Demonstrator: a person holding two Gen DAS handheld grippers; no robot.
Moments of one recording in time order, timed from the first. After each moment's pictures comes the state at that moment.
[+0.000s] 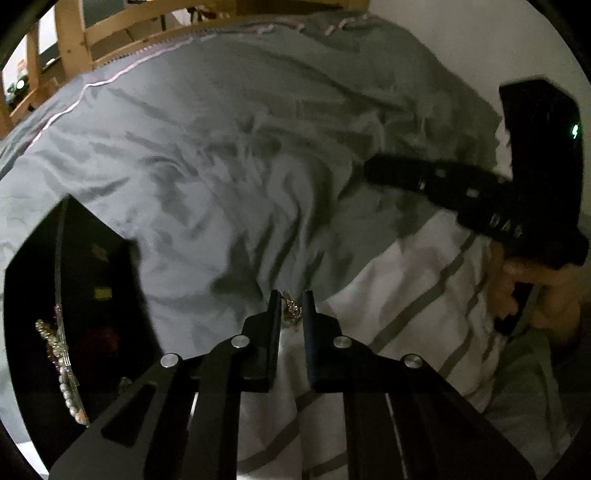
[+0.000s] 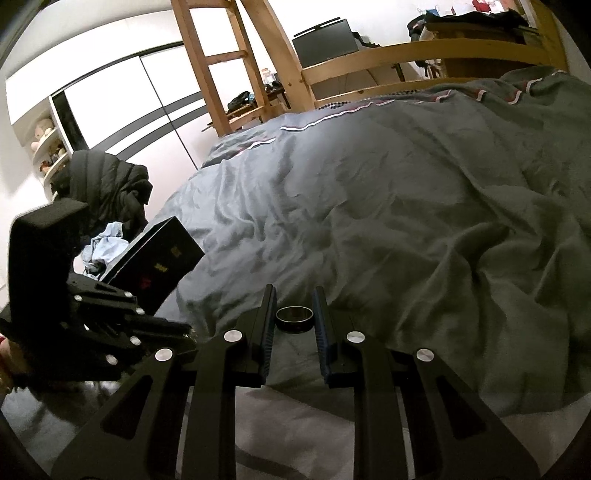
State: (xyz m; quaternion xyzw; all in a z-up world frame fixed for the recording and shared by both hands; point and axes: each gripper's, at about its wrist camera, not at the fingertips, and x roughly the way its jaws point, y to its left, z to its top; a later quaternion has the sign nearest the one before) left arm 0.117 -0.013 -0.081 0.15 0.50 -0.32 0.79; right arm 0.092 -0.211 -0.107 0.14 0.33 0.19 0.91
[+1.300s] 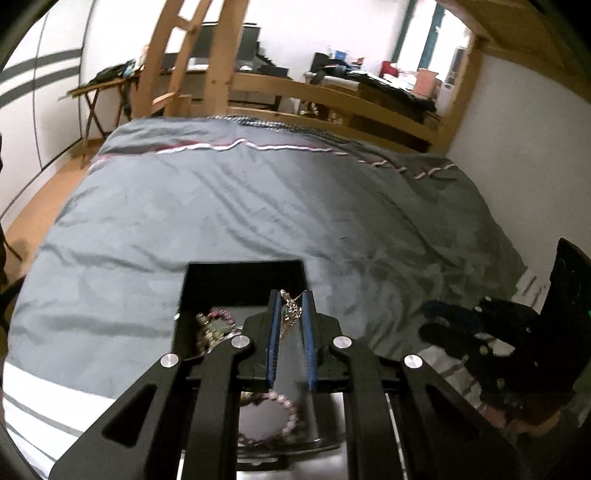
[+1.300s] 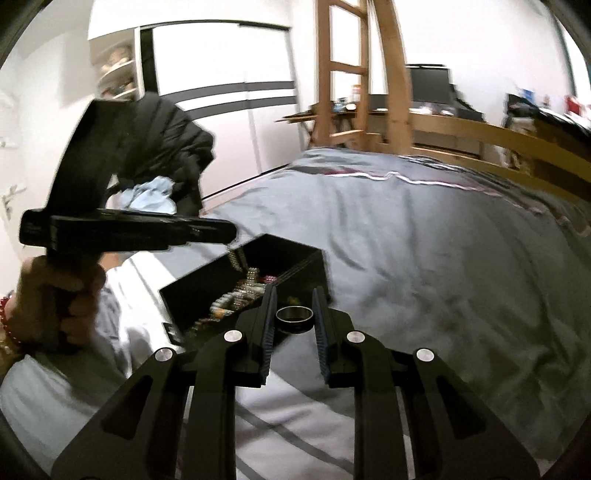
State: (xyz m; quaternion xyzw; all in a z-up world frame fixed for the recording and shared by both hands) left arm 0.120 0.118 -0.002 -0.04 0.38 -0.21 0.90; right arm 0.061 -0.071 -0.025 -0.02 0.27 0.29 0.92
